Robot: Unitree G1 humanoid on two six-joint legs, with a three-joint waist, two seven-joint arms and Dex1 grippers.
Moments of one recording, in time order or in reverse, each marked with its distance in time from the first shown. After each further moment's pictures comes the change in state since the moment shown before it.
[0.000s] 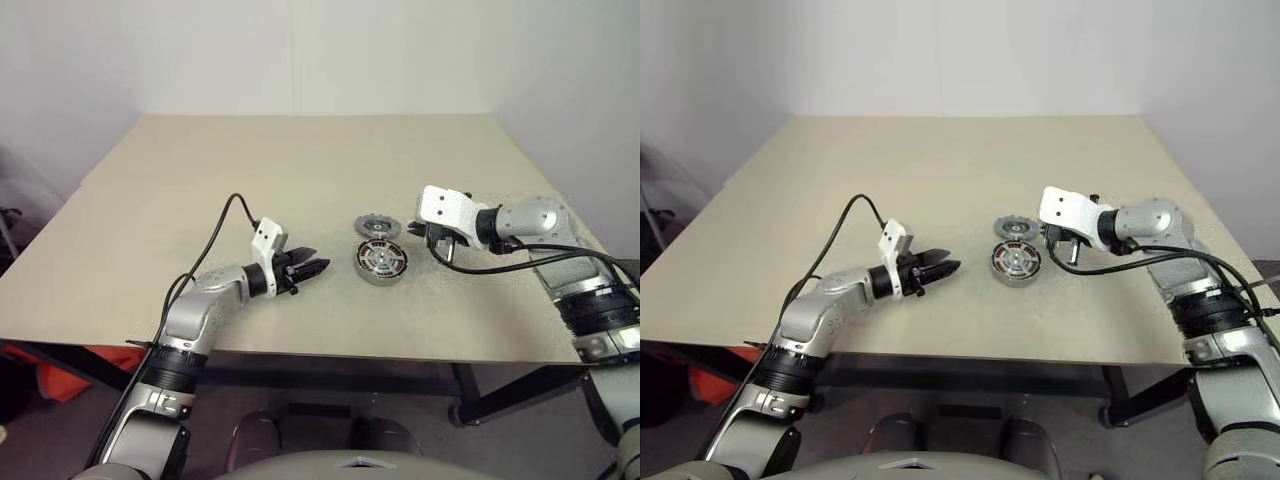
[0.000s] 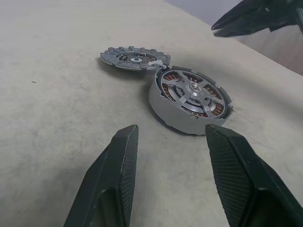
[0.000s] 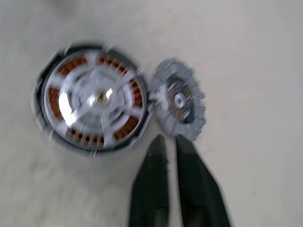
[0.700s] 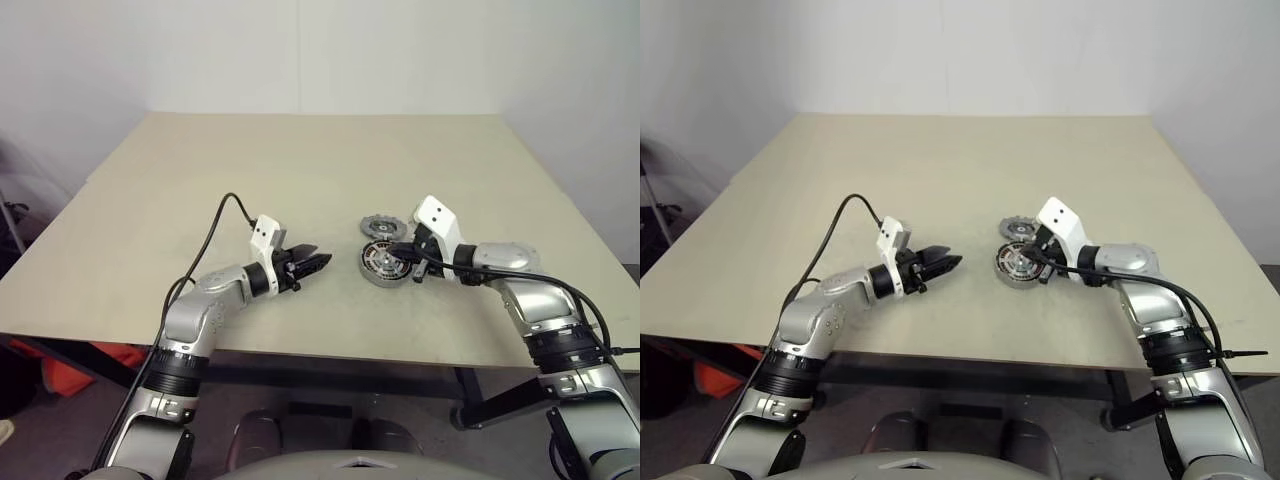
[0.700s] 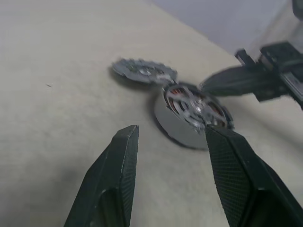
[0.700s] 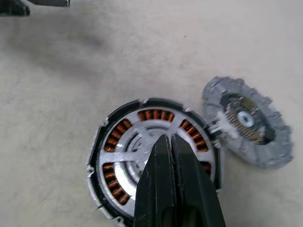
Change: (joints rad) left arm 0.018 -0.012 0.014 -0.058 -0.043 0.056 0.038; right arm 0.257 0.216 -0.173 -0.175 0.247 0.436 -0.220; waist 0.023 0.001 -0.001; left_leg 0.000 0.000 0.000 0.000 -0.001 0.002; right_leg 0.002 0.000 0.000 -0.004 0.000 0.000
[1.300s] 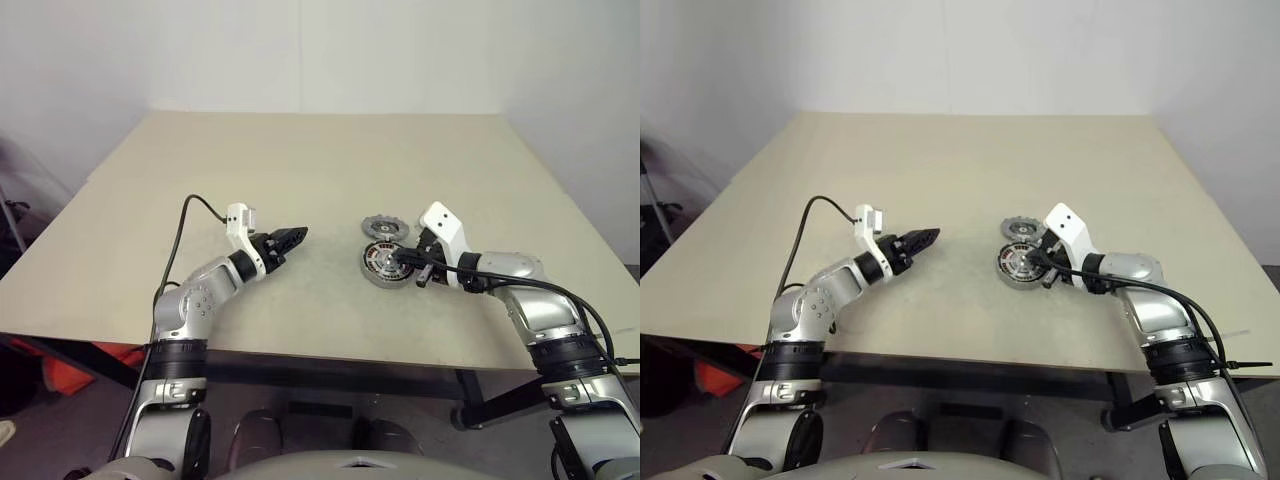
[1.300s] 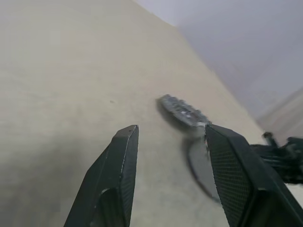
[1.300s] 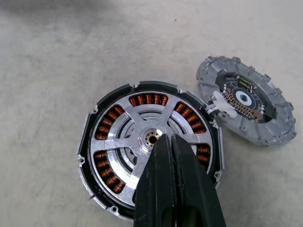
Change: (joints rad) left arm -0.037 -0.097 0.245 0.041 -0.109 0.106 0.159; right arm 0.037 -0.007 -0.029 -0.022 0.012 0.016 -0.043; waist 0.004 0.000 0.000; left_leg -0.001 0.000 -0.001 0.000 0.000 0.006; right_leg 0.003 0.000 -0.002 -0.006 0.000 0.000
